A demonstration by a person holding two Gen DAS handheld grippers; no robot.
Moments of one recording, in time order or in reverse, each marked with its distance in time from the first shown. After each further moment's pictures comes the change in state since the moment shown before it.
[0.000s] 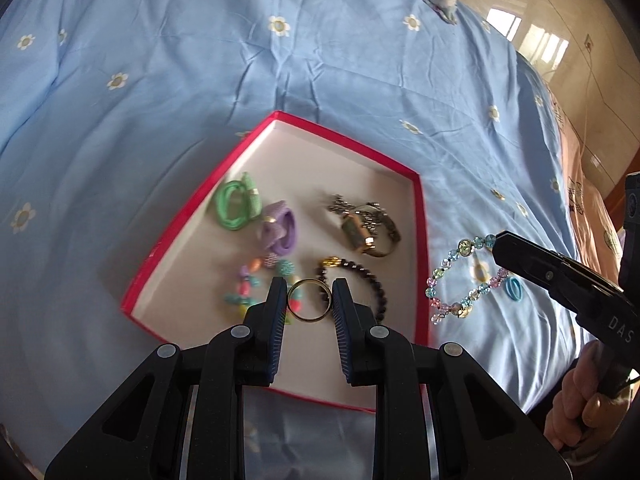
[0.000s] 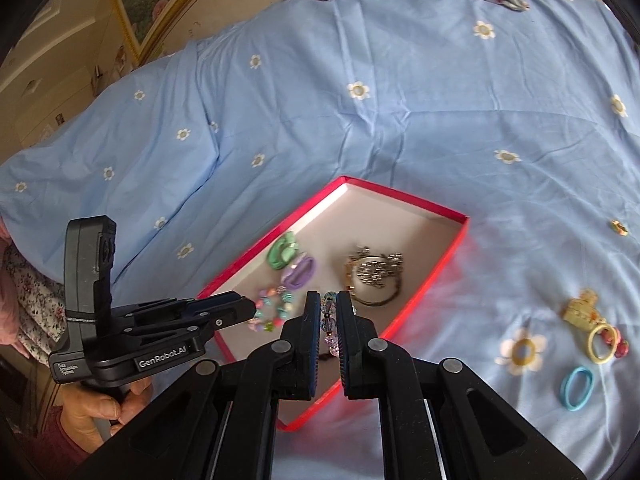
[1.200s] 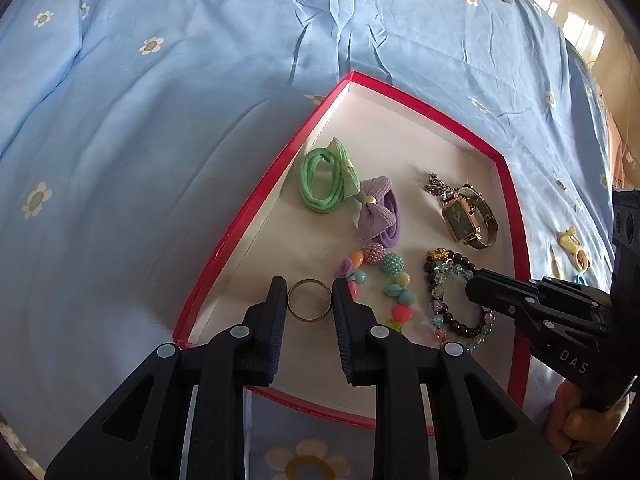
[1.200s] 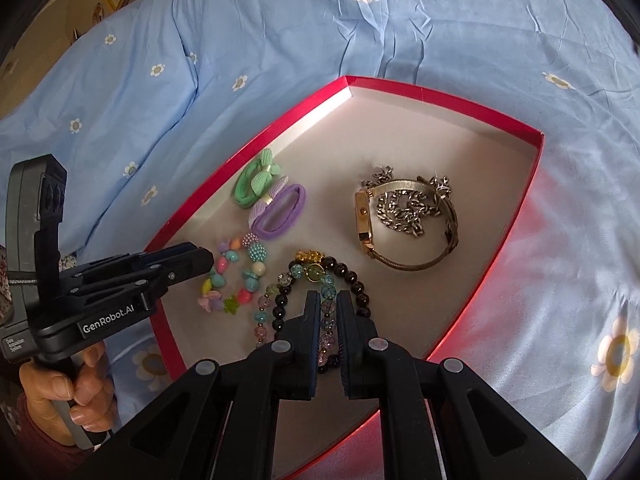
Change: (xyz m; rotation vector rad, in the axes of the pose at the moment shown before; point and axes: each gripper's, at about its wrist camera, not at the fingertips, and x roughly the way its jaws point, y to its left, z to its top) left arm 0.045 0.048 0.001 -0.017 0.090 0.133; right arm 0.111 -0.007 -0.027 0.012 0.231 -0.018
